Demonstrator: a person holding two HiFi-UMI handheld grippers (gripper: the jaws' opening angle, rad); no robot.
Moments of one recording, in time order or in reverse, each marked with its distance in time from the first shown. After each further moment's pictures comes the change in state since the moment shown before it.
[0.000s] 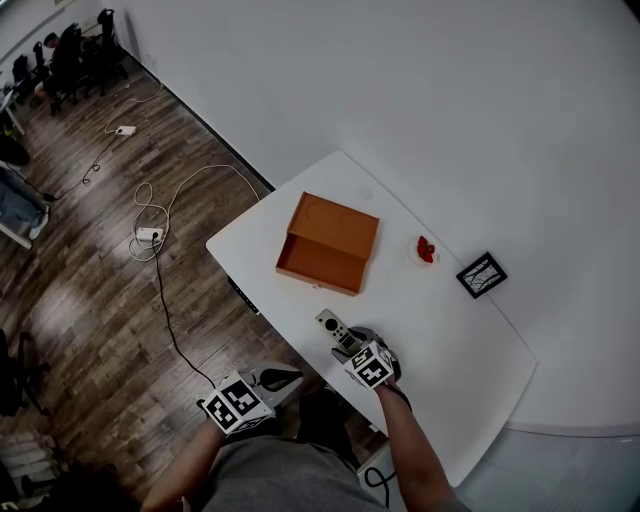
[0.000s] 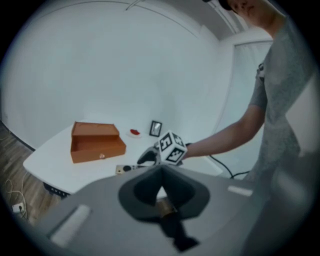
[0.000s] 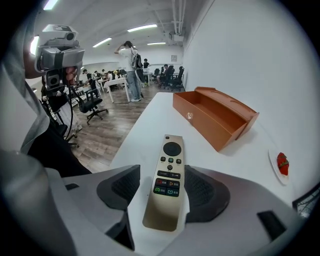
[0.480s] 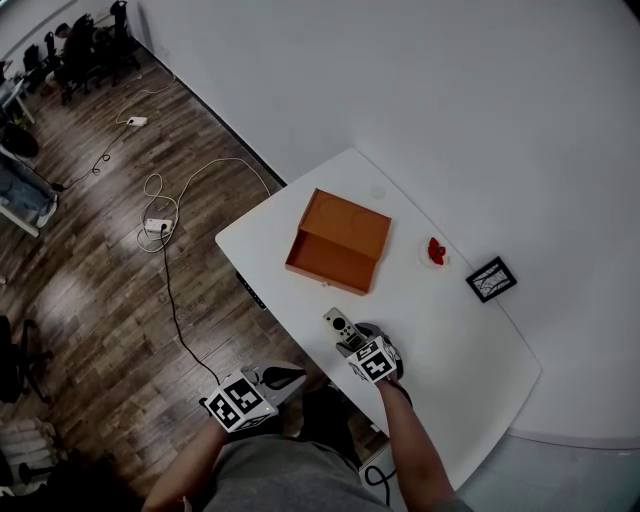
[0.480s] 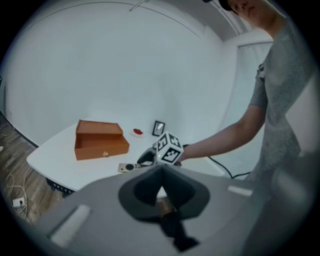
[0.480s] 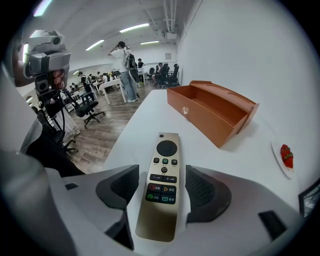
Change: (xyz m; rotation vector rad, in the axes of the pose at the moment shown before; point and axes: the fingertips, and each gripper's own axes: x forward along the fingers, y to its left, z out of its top) left arm -0.003 0.004 -0.003 -0.032 -0.006 0.029; right arm 0.017 -0.011 -0.001 0.066 0.006 0.001
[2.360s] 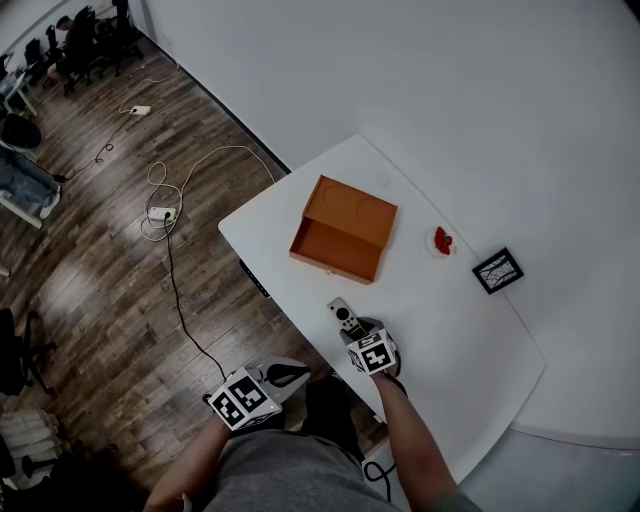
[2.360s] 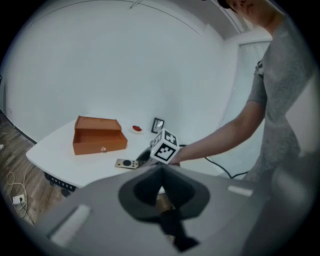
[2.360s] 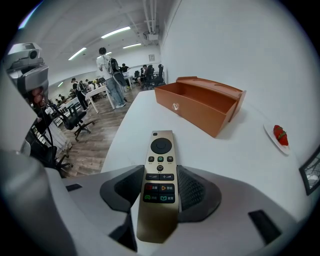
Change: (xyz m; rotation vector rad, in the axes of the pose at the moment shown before) left arm 0.002 -0.011 -0.012 -0.011 0.025 -0.001; right arm 0.005 -0.002 -0.003 0.178 -0.010 -0.065
